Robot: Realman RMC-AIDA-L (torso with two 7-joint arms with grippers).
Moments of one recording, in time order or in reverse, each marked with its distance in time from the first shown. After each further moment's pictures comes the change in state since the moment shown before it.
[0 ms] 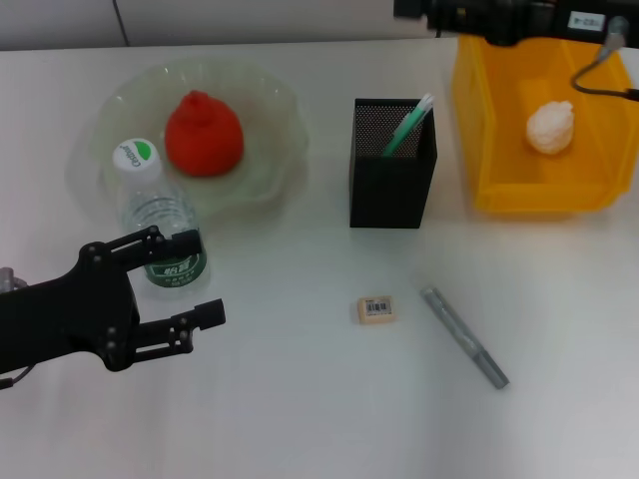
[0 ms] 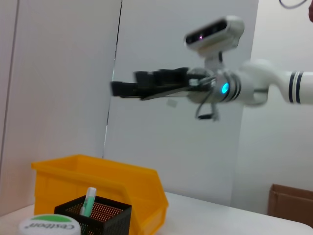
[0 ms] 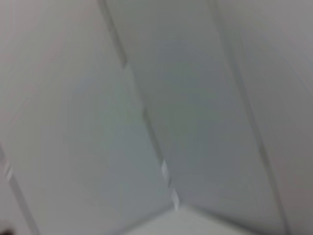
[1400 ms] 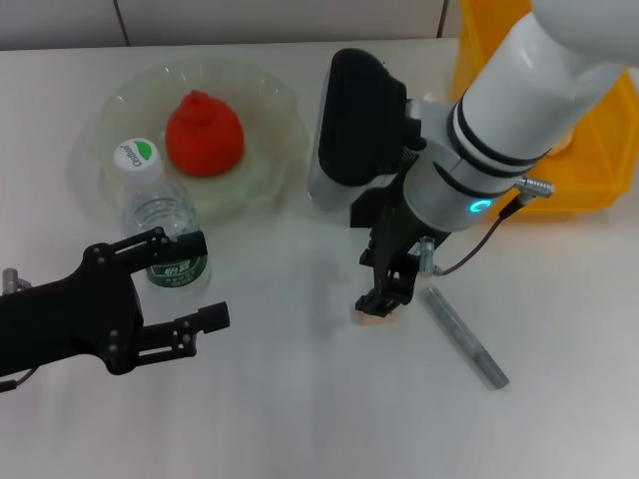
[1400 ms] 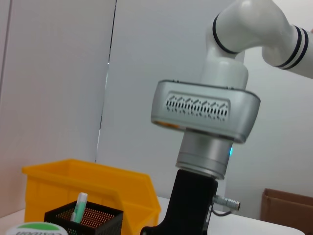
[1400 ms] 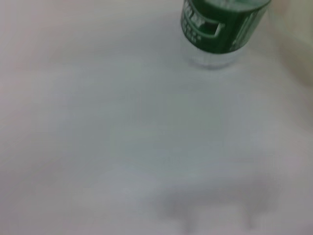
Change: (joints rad) left arm -0.002 -0.004 0.000 0.000 0.001 0.019 -0.008; right arm 0.314 0.032 -0.865 -0.054 -0.762 0.081 0.495
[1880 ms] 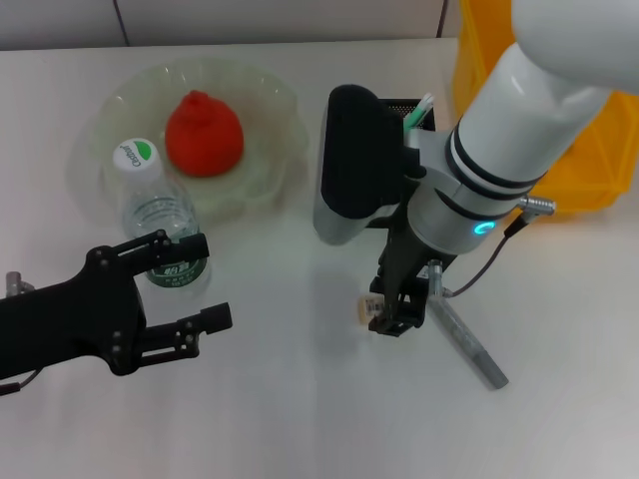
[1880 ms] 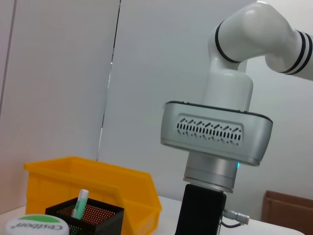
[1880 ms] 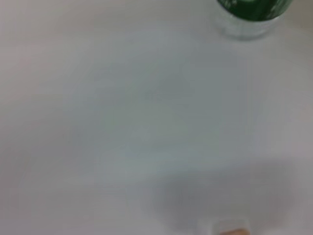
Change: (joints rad) left arm -0.002 -0.001 0.000 -0.017 0.001 -0.008 0.002; right arm 0.003 0.003 -0.044 0.046 0.011 -0.005 -0.028
